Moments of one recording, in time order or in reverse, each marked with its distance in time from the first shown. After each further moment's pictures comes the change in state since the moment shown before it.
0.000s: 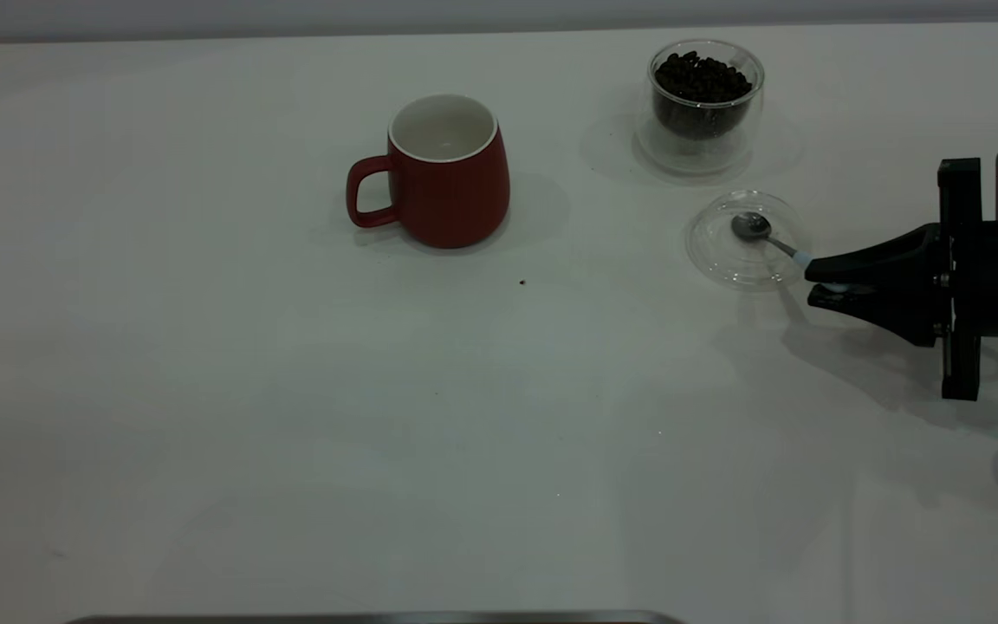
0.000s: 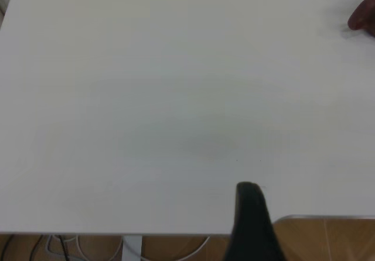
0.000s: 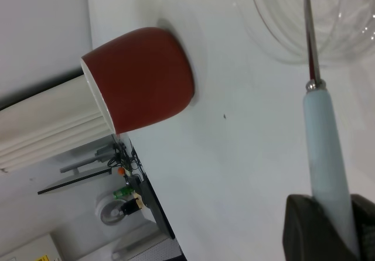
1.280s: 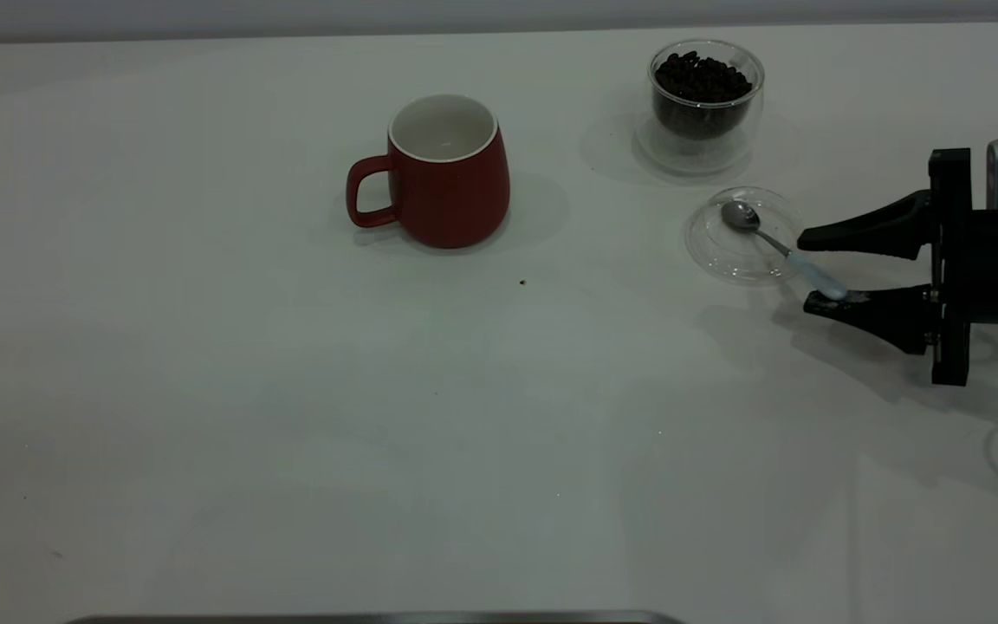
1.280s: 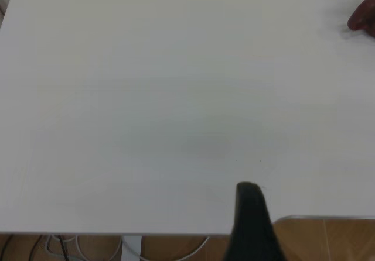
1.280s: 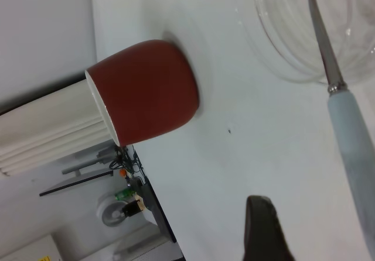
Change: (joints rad) left arm 0.000 0.000 0.000 0.000 0.000 -0.003; right arm 0.011 0.014 -0.051 -0.005 -0.005 0.042
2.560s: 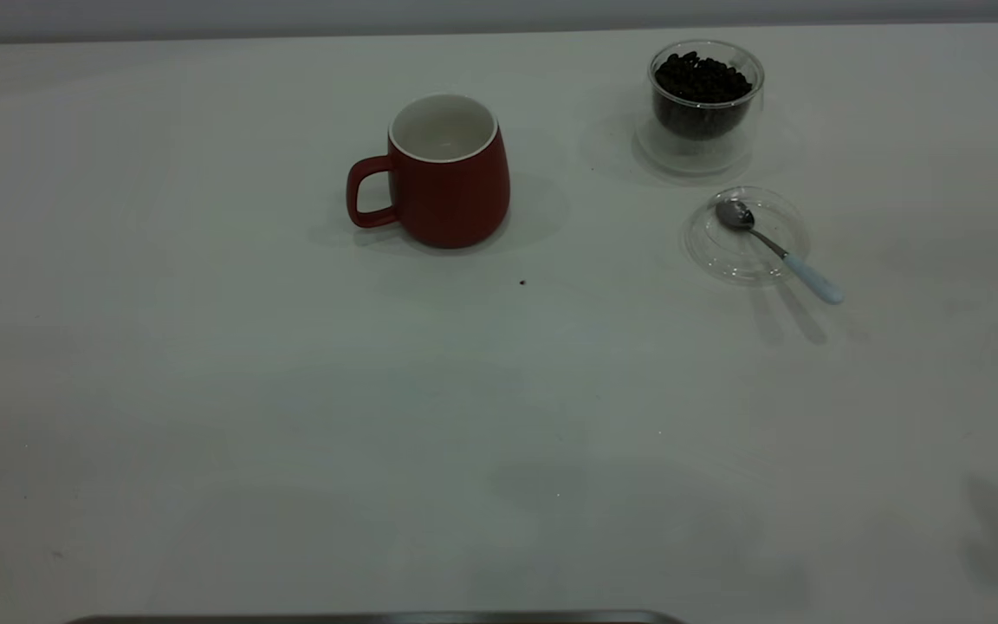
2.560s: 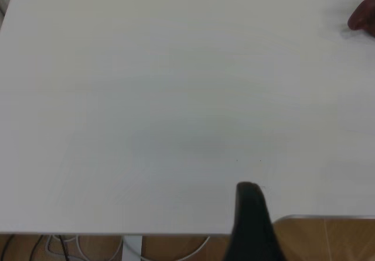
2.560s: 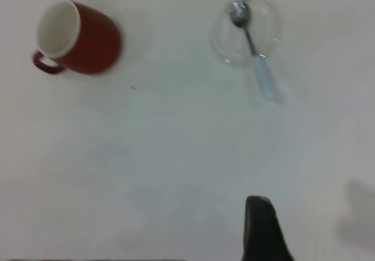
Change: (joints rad) left arm 0.000 0.000 0.000 0.000 0.000 0.003; right arm -0.069 -1.677 0.383 -1.131 -0.315 0.880
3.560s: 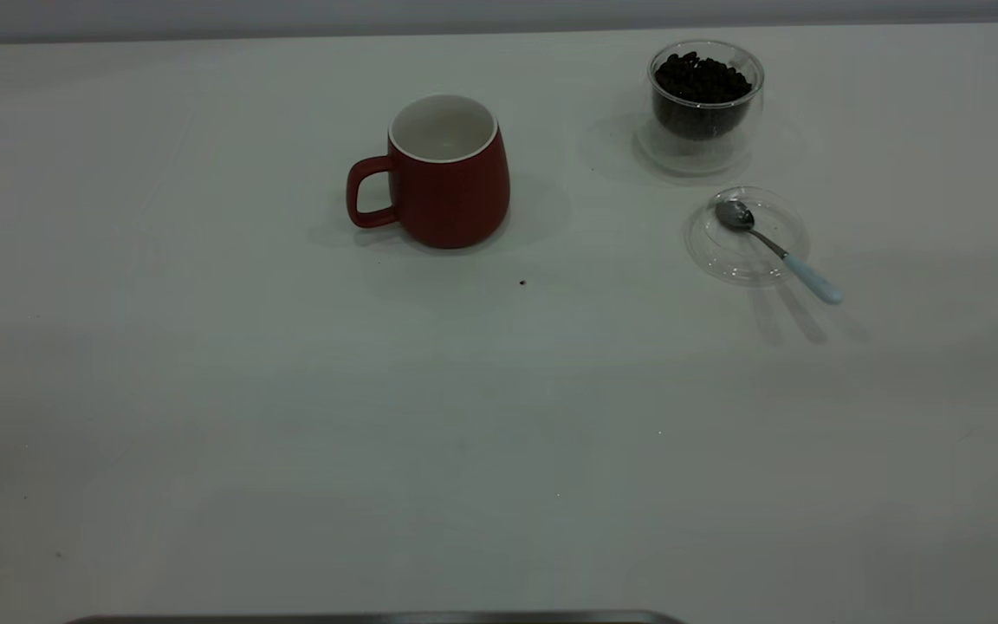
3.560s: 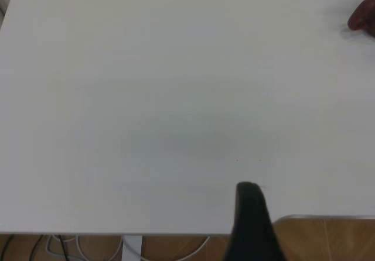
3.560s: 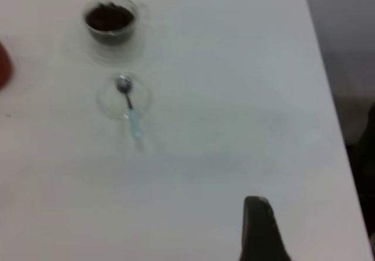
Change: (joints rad) left arm 0.000 0.000 0.000 0.000 0.000 -0.001; right arm 0.000 -0.794 0.003 -0.436 0.272 0.154
